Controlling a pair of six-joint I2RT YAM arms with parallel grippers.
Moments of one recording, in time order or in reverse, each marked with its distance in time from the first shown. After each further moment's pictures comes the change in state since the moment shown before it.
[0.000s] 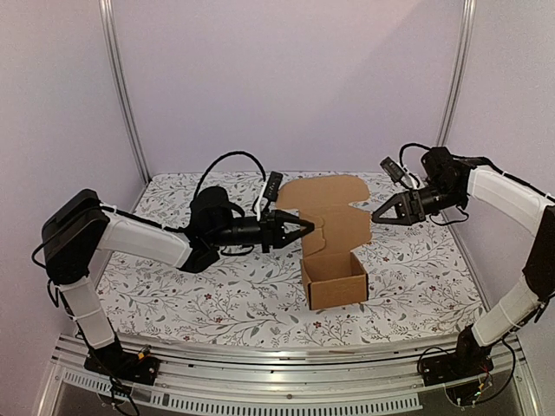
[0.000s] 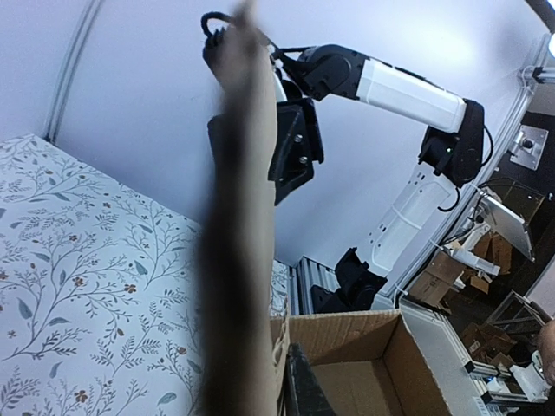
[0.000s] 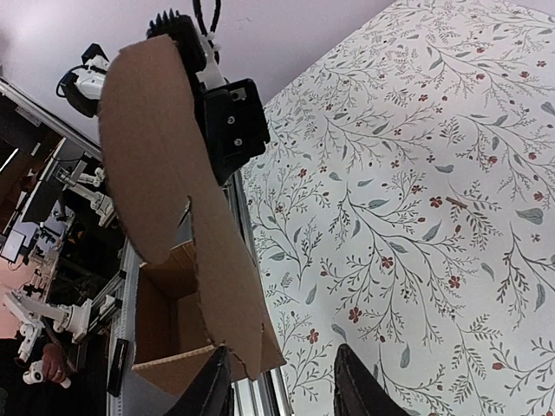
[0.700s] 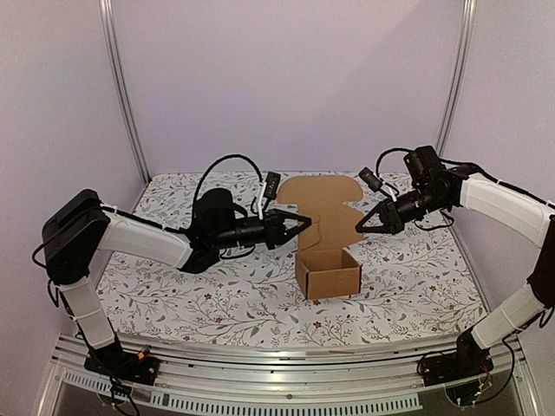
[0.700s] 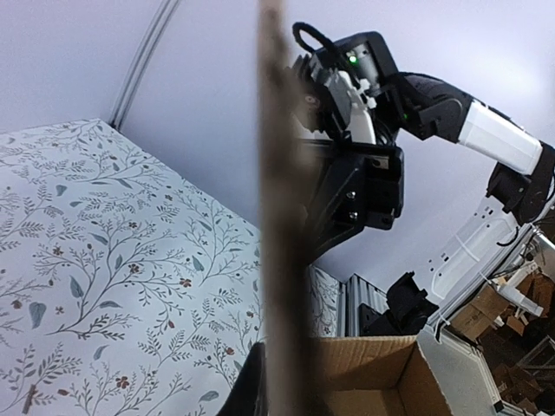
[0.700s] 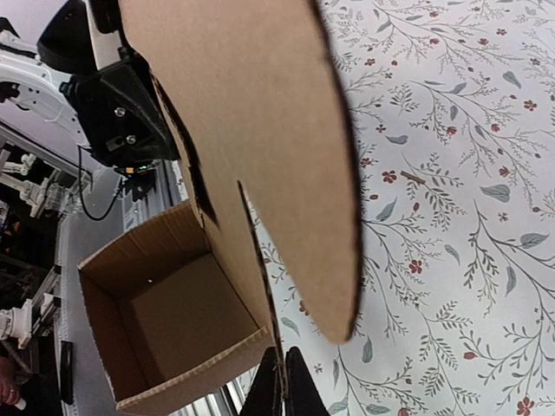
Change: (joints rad) left arm -0.006 0.001 0.000 -0.084 -0.193 0.005; right arm 0.174 -0.033 -0.055 0.190 0.289 0.187
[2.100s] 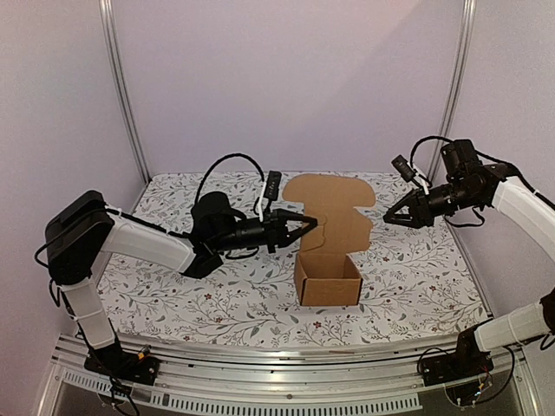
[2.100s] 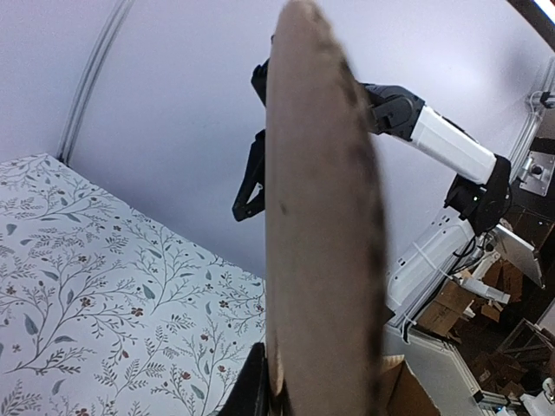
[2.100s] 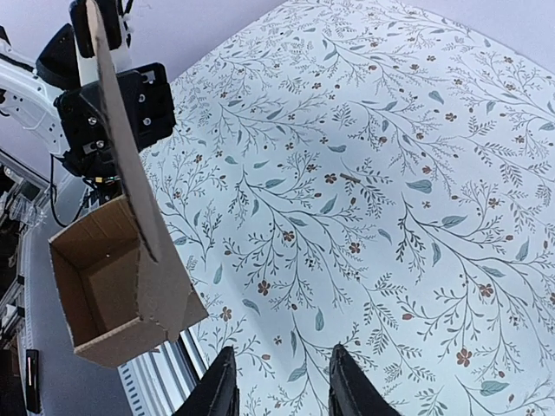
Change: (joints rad) left arm -0.023 0.018 -0.003 0.146 0.066 -0.023; right arm -0.143 -0.218 -0.018 -0.113 0.085 -0.088
